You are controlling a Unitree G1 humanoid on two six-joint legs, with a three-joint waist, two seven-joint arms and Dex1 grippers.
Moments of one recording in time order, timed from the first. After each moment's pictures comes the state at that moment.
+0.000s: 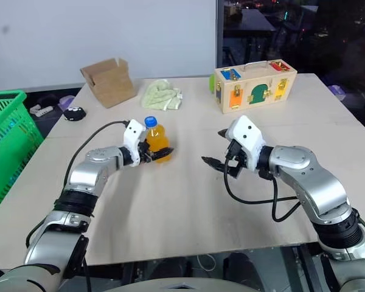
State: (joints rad) left arm -0.54 0.52 -0.08 0.41 -0.25 0.37 -0.76; right arm -0.42 -0.57 0.16 -0.54 0.41 0.81 0.68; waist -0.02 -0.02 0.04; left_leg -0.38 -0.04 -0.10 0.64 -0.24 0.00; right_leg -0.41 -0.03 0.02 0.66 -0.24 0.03
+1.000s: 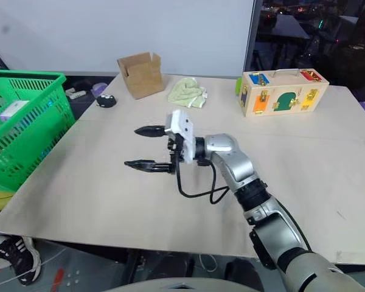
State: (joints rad) left arm -0.39 1.27 0.78 0.53 -0.42 0.68 -0.59; right arm -0.73 0.00 0.34 0.24 0.35 0.17 1.08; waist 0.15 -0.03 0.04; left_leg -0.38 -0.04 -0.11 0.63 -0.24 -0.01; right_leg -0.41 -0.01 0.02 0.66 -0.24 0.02
